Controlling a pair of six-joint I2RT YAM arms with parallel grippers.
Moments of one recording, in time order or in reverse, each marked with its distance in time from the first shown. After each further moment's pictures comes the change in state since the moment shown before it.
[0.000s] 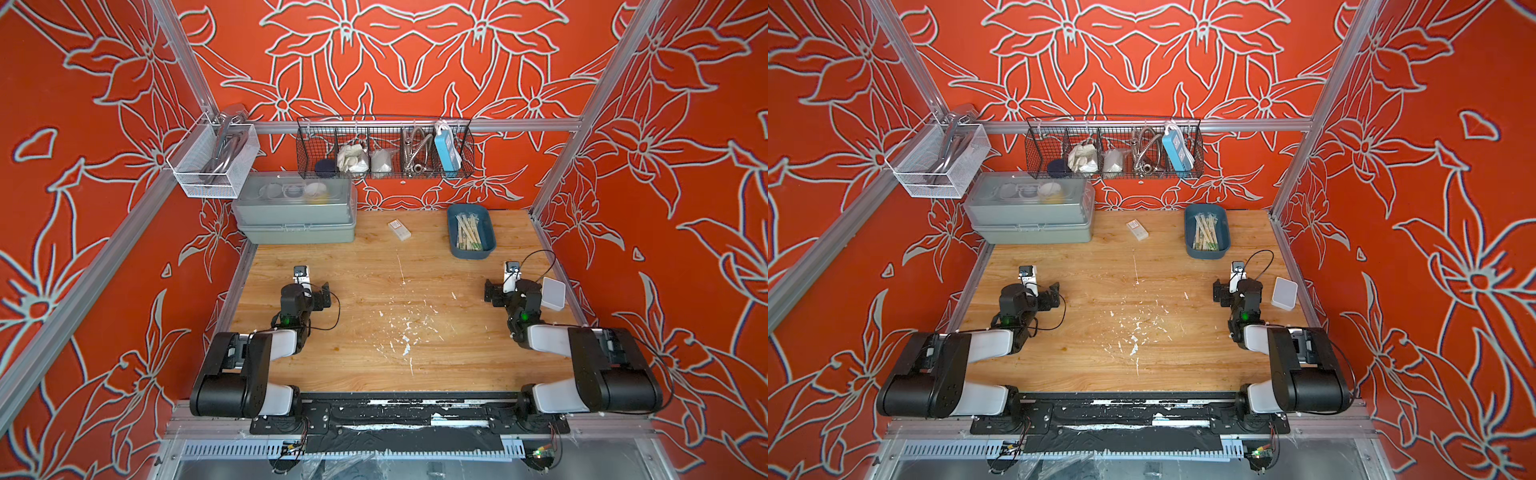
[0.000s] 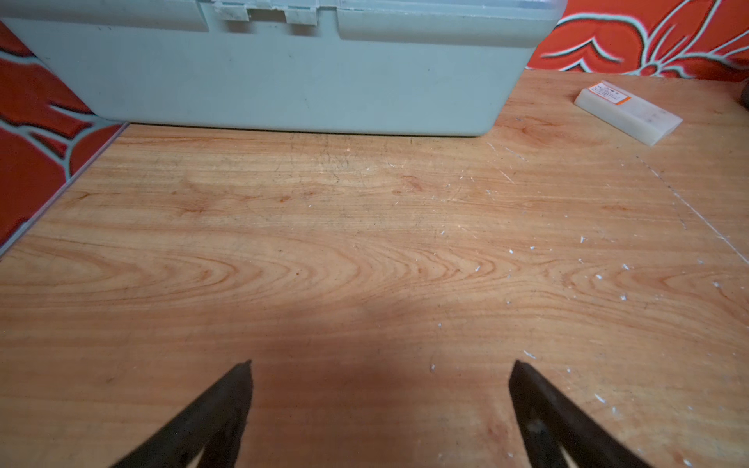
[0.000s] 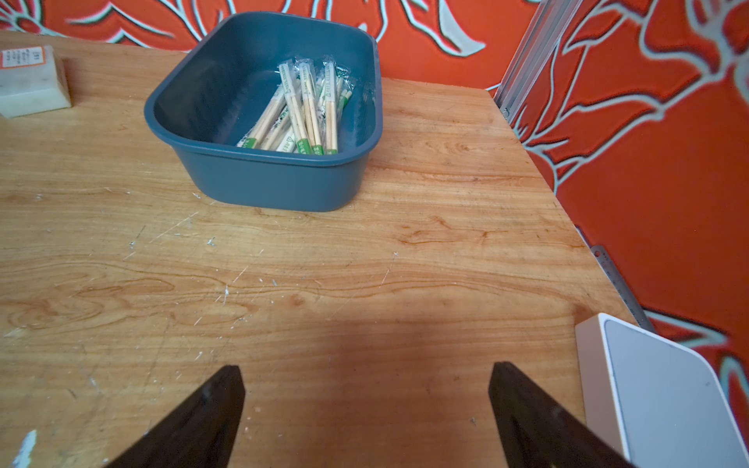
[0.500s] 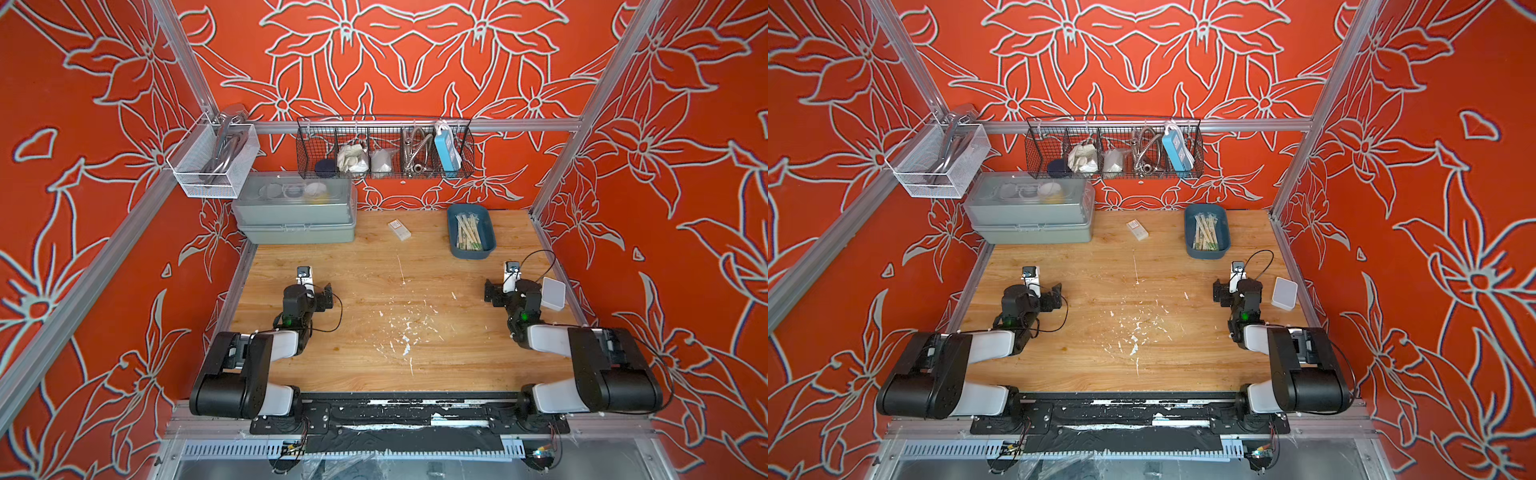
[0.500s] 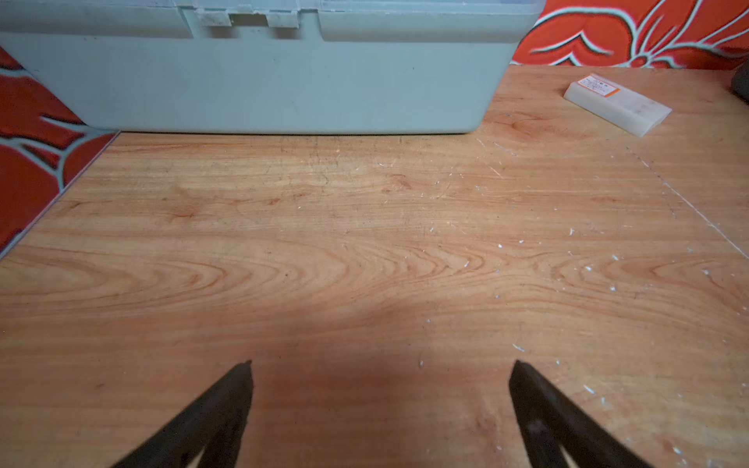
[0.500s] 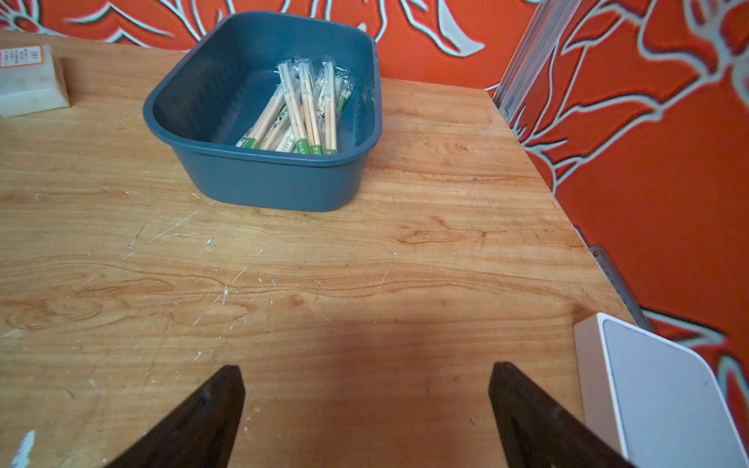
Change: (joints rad) left arm -0.028 0.000 -0.014 0.023 -0.021 0.021; right arm 0.007 0.000 0.000 0.000 0.006 0.000
